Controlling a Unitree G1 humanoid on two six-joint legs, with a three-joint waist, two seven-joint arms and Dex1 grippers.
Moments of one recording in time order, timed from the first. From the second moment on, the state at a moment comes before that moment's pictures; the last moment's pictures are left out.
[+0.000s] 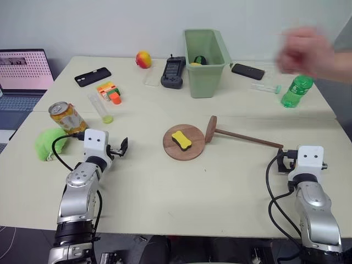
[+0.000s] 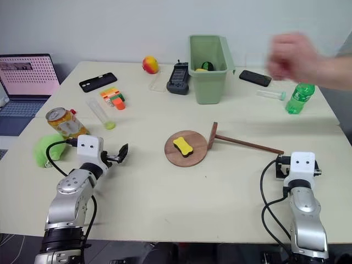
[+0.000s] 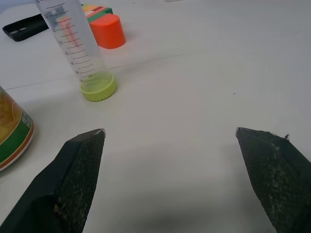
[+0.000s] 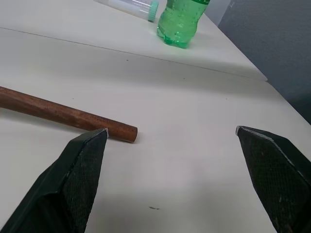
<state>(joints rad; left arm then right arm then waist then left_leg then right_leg) -0.21 0.42 0.23 0.05 -0.15 0.30 -0.29 0.02 -0.28 -0.26 -0.31 -0.02 0.40 -0.02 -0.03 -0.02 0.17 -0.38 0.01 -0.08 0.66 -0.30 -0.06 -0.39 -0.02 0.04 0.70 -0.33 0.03</state>
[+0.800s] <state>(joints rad) -0.05 0.57 0.25 -0.32 -0.43 0.49 -0.59 0.02 -0.38 -0.17 -0.57 0.30 0.48 0.37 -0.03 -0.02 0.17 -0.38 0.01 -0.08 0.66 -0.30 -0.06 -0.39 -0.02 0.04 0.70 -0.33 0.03</state>
